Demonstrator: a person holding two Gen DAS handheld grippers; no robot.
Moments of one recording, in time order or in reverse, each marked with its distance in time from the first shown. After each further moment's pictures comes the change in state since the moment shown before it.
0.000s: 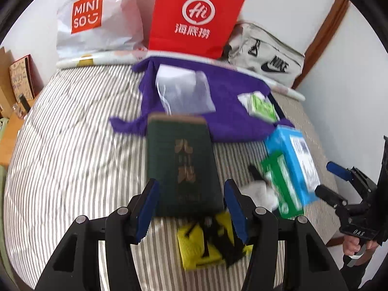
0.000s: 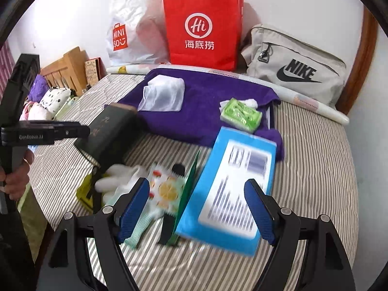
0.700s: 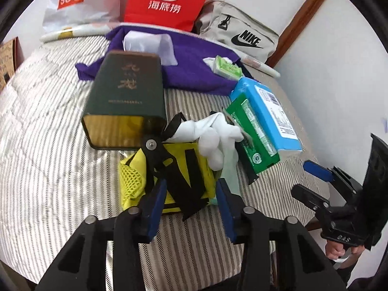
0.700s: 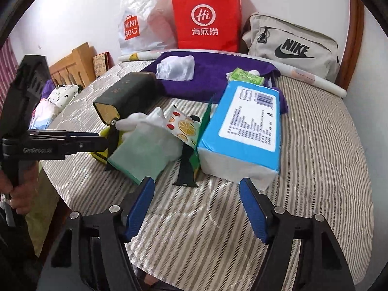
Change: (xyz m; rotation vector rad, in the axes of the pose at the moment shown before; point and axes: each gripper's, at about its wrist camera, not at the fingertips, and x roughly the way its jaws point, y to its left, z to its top) left arm 0.014 -0.038 -0.075 -0.006 0.032 -0.125; right arm -0.017 0.014 -0.082 0.023 -0.006 0.033
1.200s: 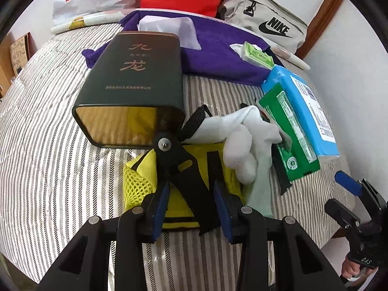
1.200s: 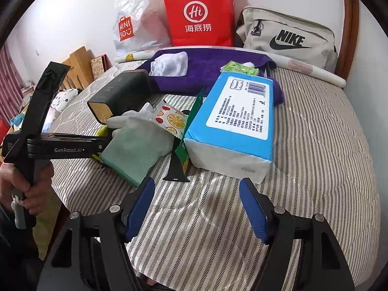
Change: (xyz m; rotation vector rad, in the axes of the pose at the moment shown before) left arm 0.036 -0.002 0.008 -0.028 0.045 0.166; right arm 0.009 -0.017 -0.008 0.037 0.006 0.028
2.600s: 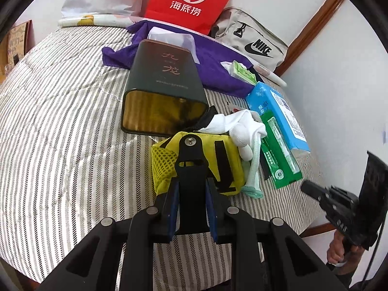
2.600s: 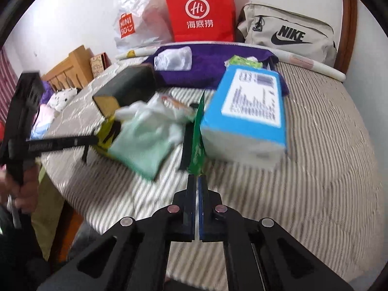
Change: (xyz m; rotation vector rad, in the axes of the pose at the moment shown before) left arm -0.040 0.047 -0.027 -0.027 -0.080 -0.188; right arm -0.006 0.016 -0.015 0.016 0.021 -0.012
